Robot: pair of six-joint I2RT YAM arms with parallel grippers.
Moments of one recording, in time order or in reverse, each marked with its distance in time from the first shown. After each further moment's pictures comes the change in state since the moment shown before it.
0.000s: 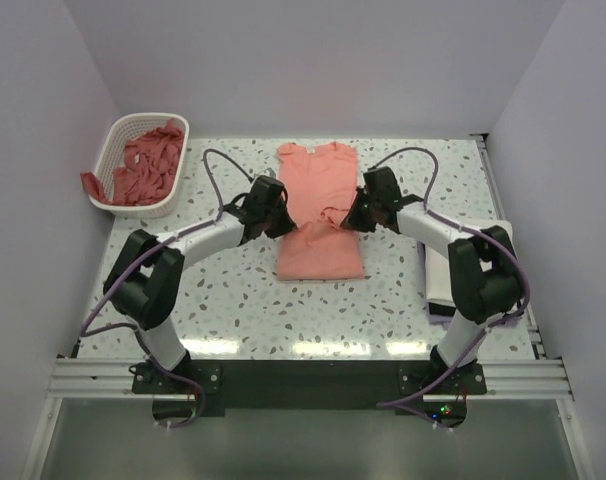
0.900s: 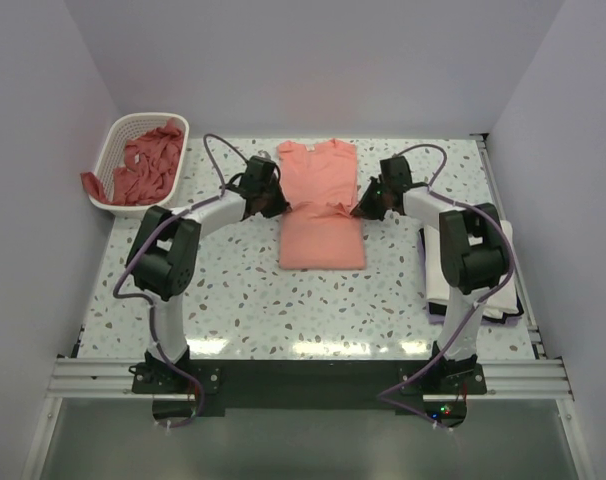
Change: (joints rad) left arm 0.136 0.232 0.225 0.011 0.068 0.084; right arm -0.155 0.231 0.166 0.035 -0.106 0.010
